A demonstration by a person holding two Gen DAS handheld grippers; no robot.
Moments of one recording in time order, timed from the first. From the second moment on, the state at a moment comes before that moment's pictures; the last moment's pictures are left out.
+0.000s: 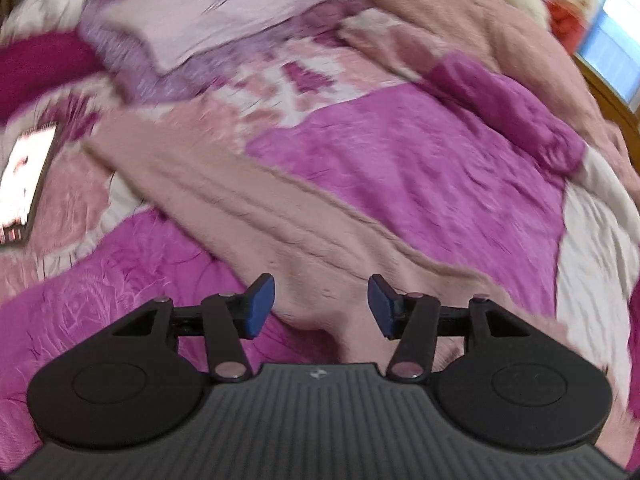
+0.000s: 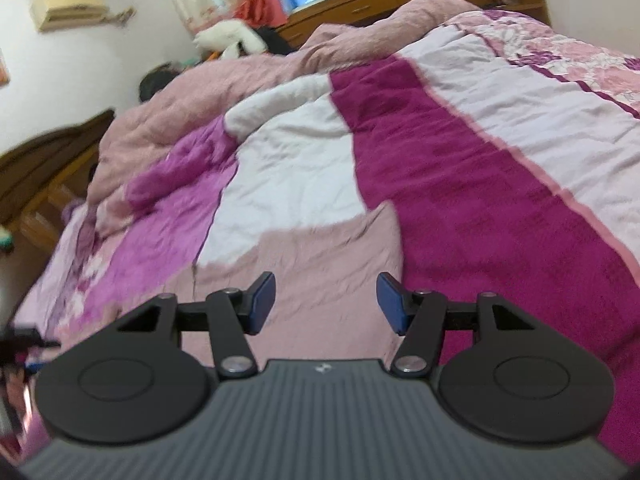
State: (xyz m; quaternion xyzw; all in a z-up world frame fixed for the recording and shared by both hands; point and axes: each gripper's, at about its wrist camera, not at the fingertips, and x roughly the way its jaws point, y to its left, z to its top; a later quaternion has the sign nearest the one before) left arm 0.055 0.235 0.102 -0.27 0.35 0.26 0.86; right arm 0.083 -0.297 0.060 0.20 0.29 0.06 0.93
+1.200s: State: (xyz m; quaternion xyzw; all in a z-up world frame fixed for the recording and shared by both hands) left arm 0.048 0.348 0.067 -0.49 0.14 0.18 0.84; right arm 0.063 -0.253 0.026 0.21 0.33 0.05 0.92
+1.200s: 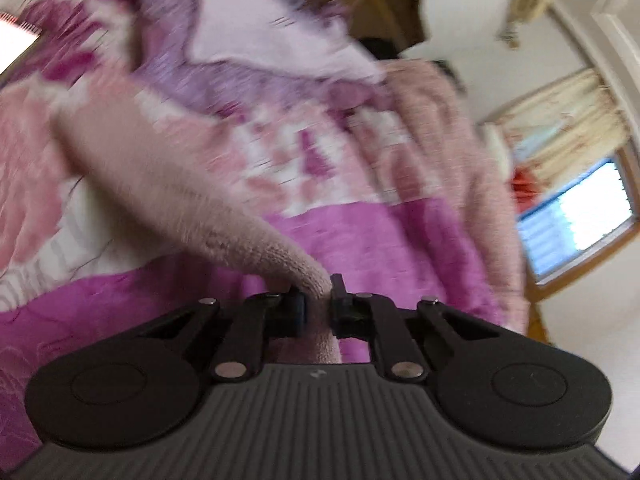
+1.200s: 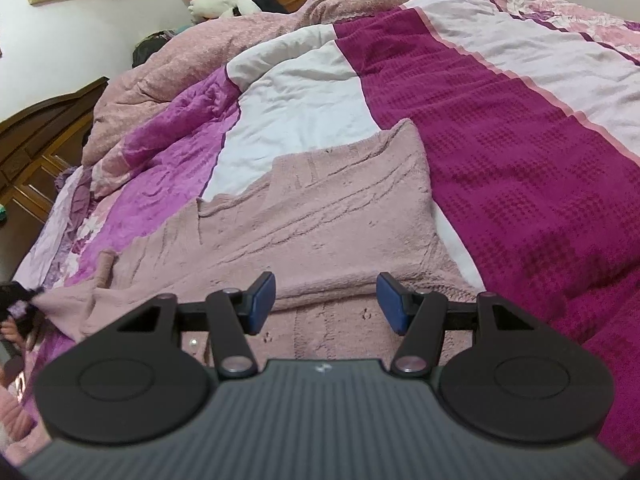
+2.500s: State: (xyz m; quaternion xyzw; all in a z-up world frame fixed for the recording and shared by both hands) left arm 0.113 0.049 0.086 -0.30 0.28 -0.09 0.91; right arm 0.049 -0.269 0.008 0.26 0.33 0.06 0.91
